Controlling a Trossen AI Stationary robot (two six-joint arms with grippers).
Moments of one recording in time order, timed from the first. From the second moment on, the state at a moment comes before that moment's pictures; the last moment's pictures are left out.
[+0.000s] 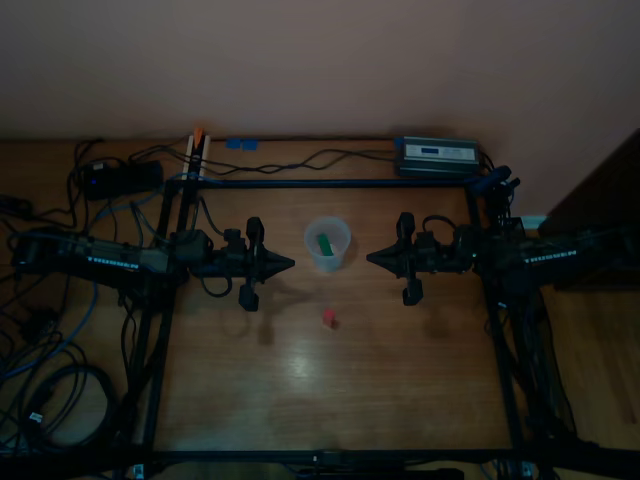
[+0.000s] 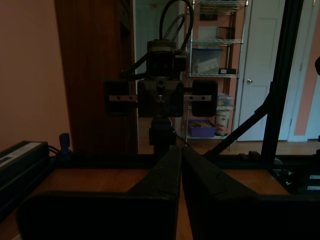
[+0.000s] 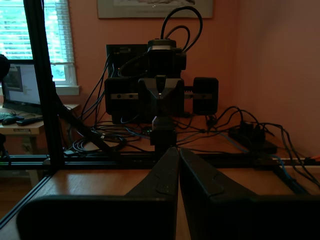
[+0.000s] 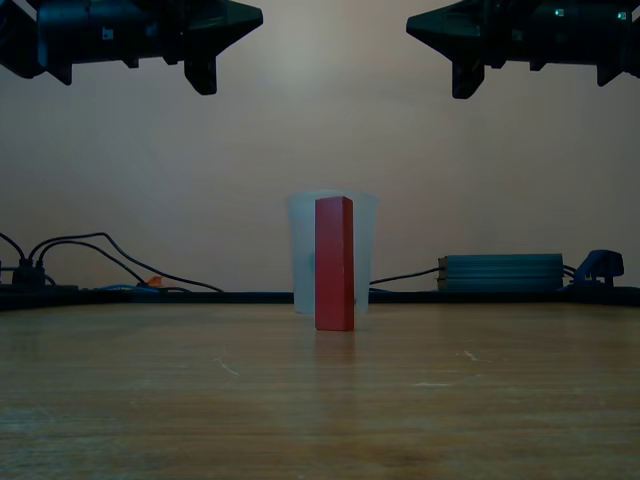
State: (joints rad) left arm 0.00 1.05 0.52 0.63 0.00 0.00; right arm 0.00 1.05 0.52 0.62 0.00 0.01
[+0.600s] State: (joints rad) left arm 0.00 1.05 0.52 0.63 0.00 0.00; right arm 0.01 1.05 0.52 0.37 -0.04 0.08
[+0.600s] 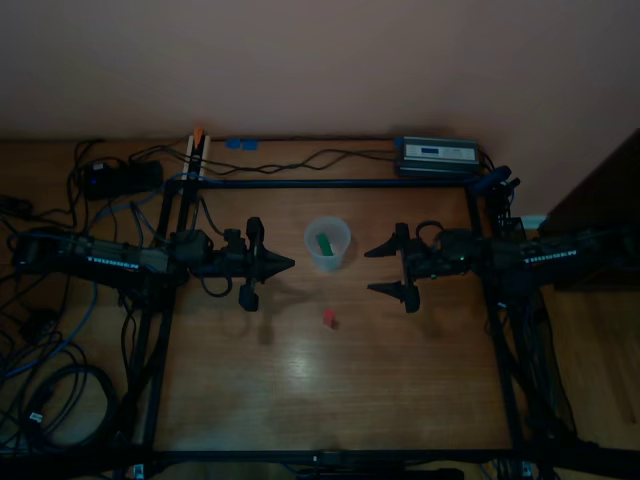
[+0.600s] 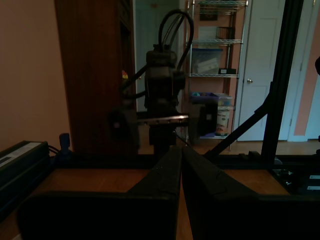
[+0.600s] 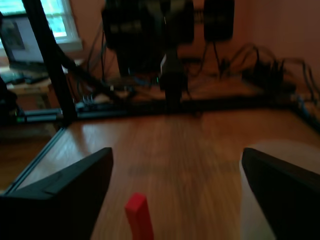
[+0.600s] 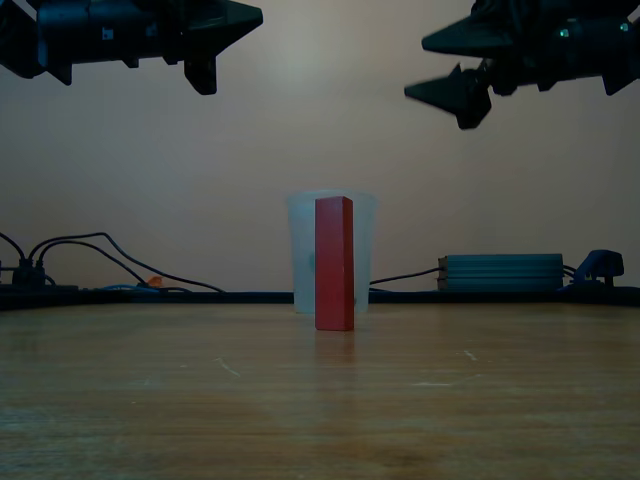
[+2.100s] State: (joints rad) left arm 0.00 1.05 0.52 0.63 0.00 0.00; right arm 0.10 1.75 0.67 0.59 -0.06 0.11
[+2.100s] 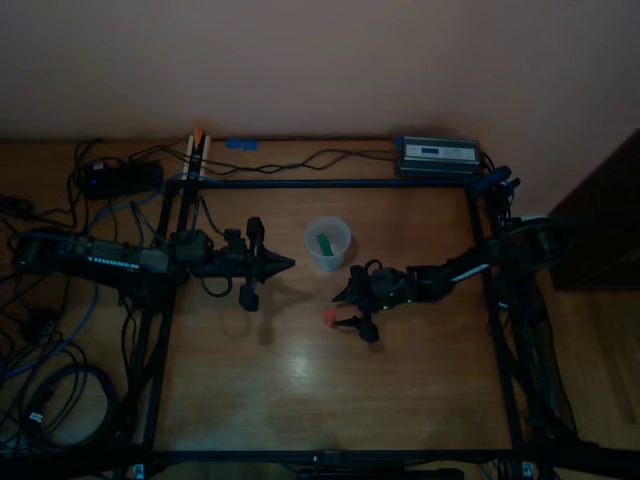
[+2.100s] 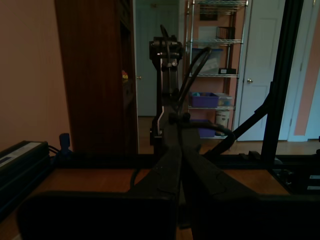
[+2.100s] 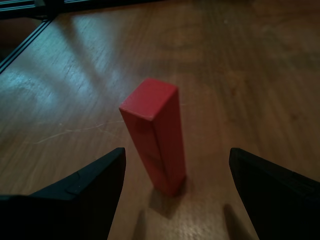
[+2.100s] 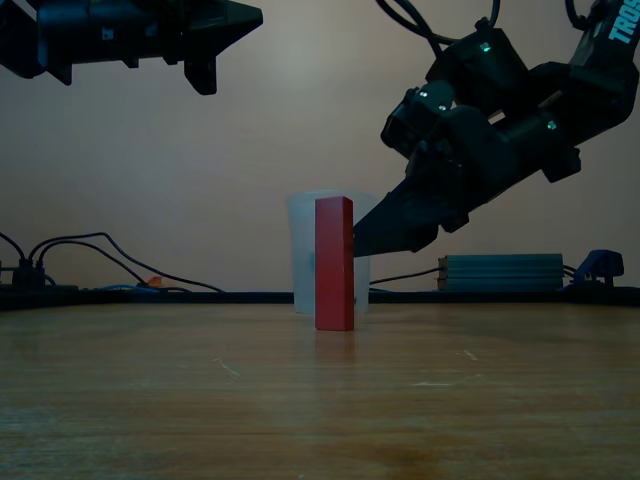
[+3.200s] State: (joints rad) left arm 0.00 1.05 0.52 0.63 0.00 0.00; right arm 0.14 1.86 0.77 0.60 -0.06 0.13
